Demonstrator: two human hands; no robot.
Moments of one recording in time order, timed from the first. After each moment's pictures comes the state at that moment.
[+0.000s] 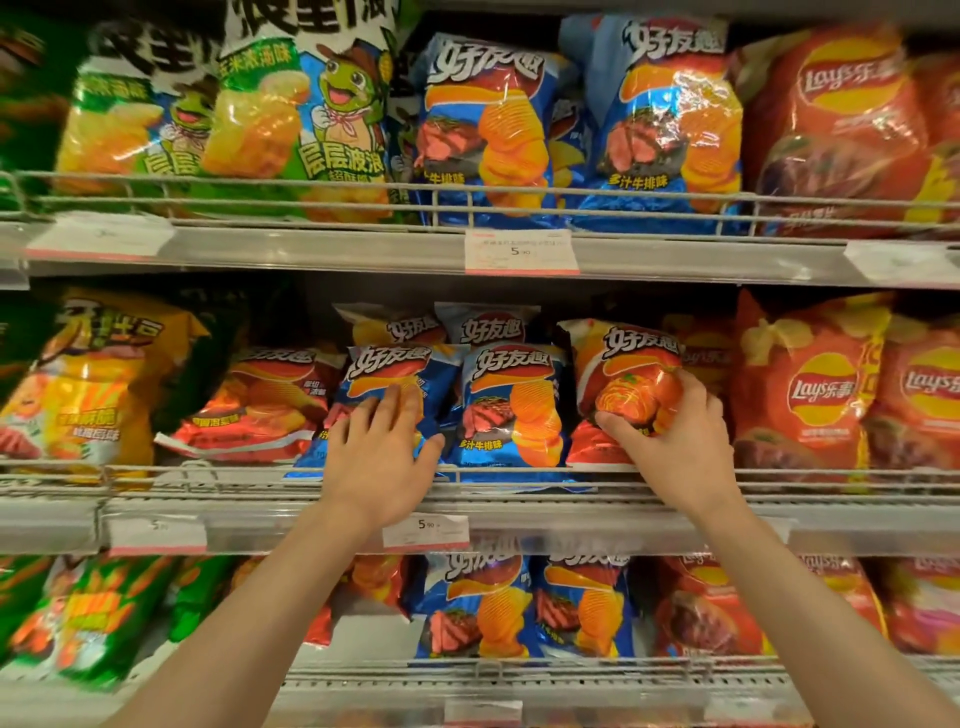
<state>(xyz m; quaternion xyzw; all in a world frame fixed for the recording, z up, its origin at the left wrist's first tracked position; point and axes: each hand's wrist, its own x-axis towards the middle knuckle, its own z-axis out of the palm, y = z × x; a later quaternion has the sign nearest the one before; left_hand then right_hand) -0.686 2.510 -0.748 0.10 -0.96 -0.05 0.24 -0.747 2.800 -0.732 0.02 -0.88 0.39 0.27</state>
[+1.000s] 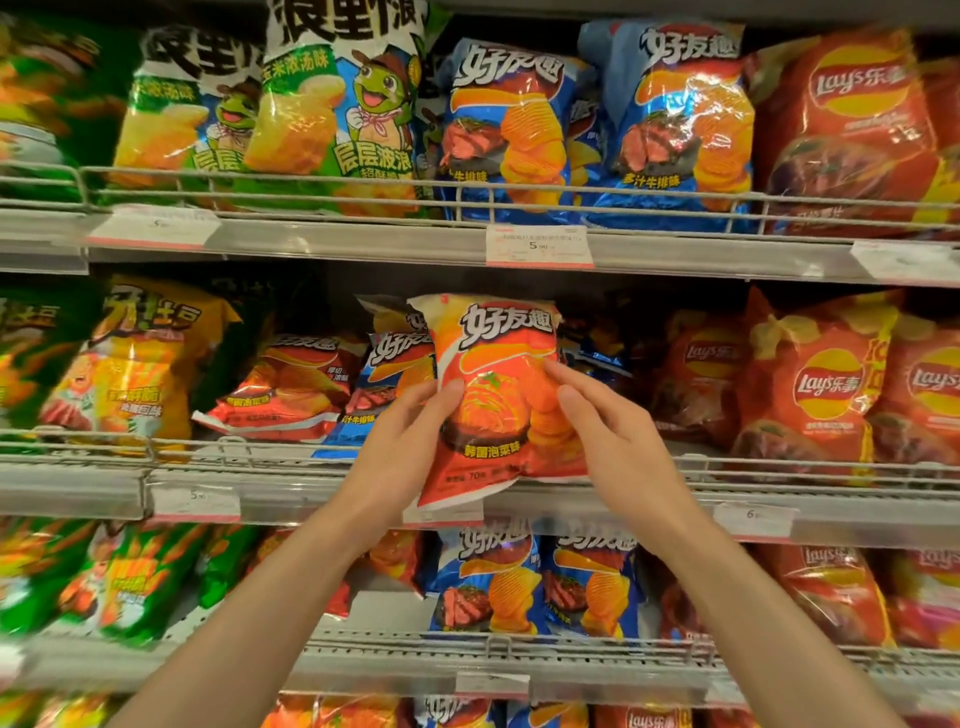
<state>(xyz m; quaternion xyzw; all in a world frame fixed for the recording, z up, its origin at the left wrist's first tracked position) -0.621 2.541 -0.722 0.02 -0.73 -0.65 0.20 -0.665 2.740 -0.713 0.27 -0.74 0.61 0.11</state>
